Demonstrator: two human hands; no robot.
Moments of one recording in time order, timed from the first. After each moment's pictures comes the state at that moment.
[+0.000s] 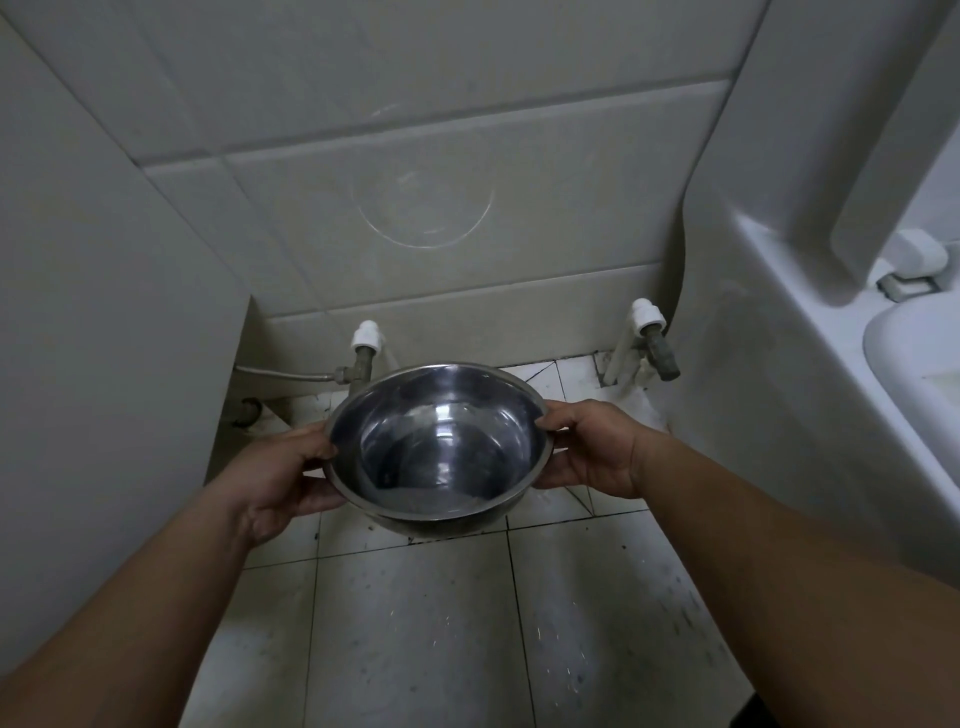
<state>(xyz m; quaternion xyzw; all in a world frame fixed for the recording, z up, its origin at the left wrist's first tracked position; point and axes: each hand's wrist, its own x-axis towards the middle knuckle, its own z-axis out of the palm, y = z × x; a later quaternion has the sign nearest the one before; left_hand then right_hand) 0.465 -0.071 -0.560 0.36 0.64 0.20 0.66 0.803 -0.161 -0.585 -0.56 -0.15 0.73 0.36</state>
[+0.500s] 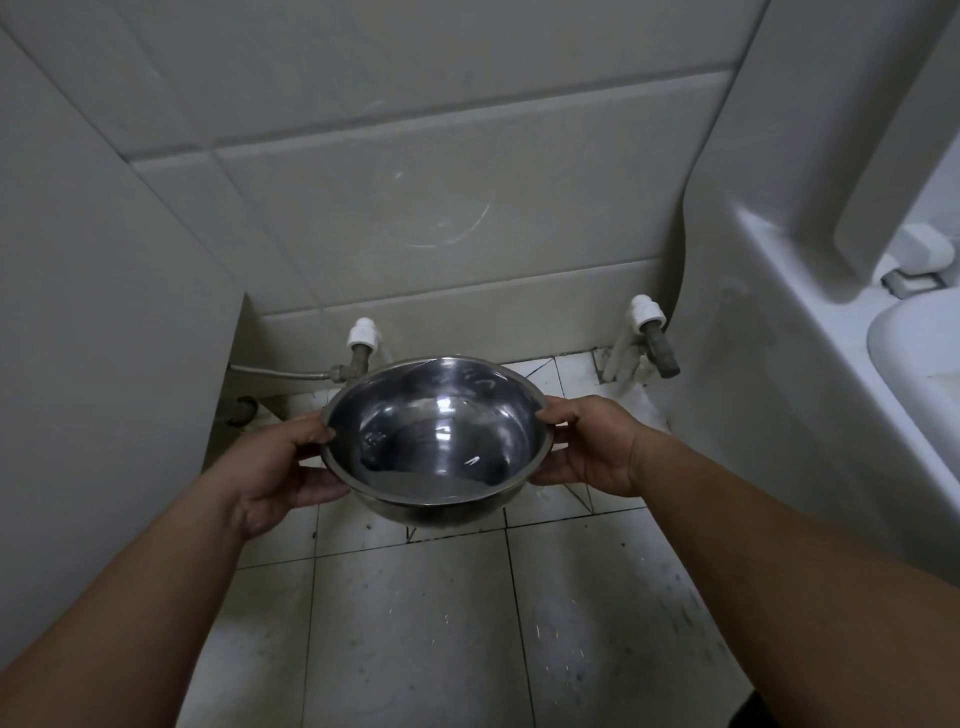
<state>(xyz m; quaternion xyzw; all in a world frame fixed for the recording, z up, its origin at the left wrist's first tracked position) 0.468 -0.064 -0.555 0.34 0.62 0.20 0.68 0.806 -0.157 -0.596 -0.55 -0.12 0.73 0.38</state>
